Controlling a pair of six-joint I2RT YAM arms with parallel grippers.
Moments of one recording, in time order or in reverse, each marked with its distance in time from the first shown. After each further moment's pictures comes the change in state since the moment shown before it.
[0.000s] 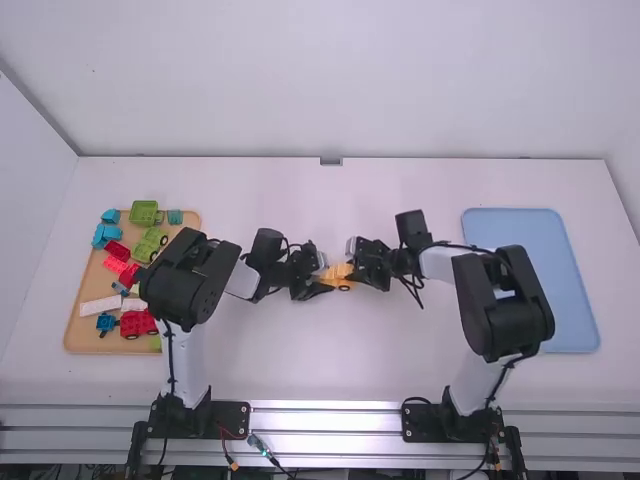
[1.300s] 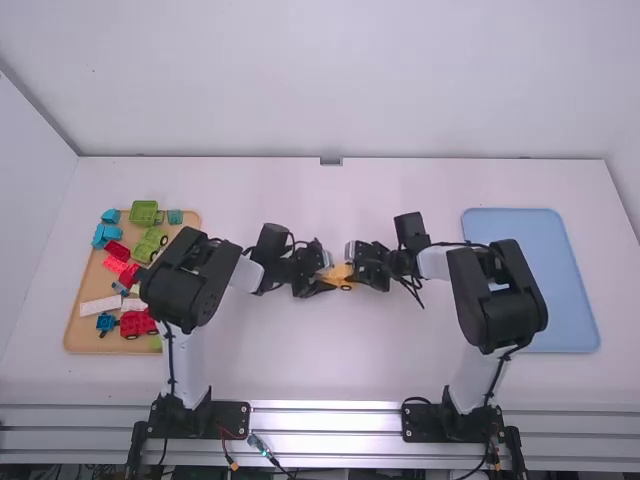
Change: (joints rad) left arm -0.027 -0.011 0.068 -0.135 -0.034 0.075; right arm 0.001 0.043 0.000 0.042 -0.006 -0.061
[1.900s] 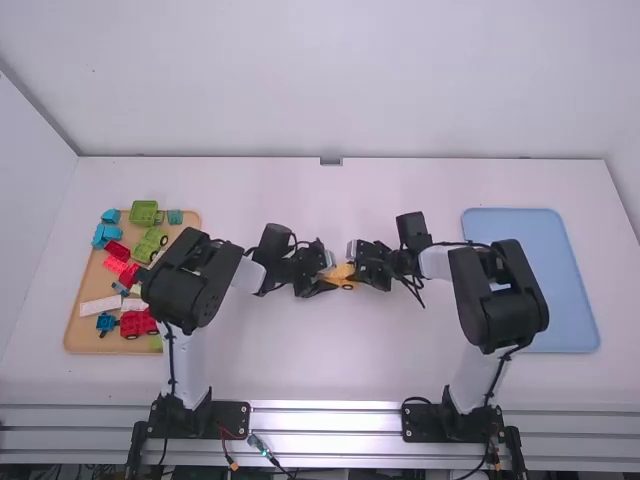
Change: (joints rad) left arm -0.013 0.000 0.000 0.006 -0.022 -0.012; right arm -0.008 0.000 0.000 0.000 0.005 -0.004
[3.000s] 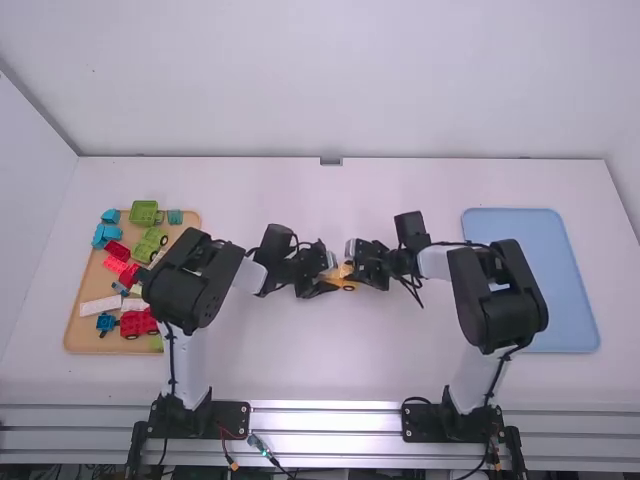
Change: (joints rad) left arm -0.010 0.000 0.000 0.000 0.000 0.000; right arm 0.009 0.000 0.008 -0.007 -0.019 0.029
